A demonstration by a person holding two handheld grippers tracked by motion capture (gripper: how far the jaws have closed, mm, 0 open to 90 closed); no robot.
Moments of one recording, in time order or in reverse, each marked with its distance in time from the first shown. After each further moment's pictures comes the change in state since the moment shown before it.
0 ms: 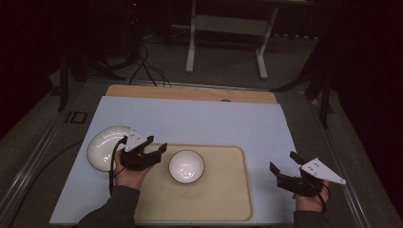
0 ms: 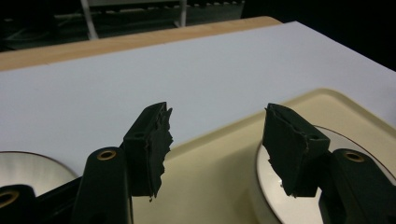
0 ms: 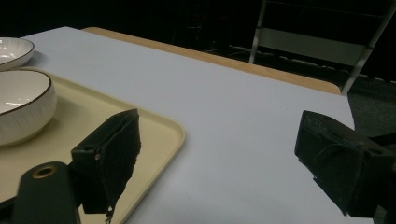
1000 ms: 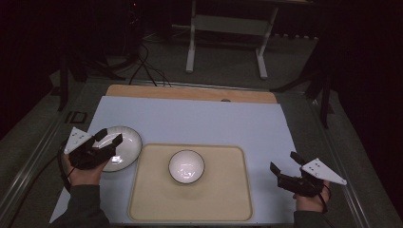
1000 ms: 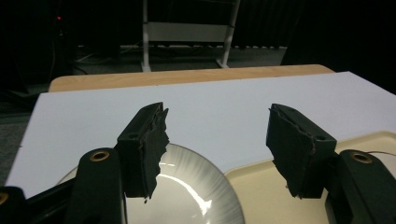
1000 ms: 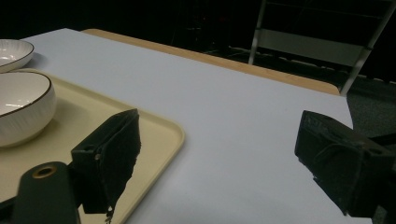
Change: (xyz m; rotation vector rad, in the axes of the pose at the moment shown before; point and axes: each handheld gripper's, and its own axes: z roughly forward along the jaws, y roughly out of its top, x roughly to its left) left arm 0.087 -0.017 -0.067 -0.145 0.150 -0.081; right arm 0.000 0.000 -0.001 -0.004 -0.002 0.005
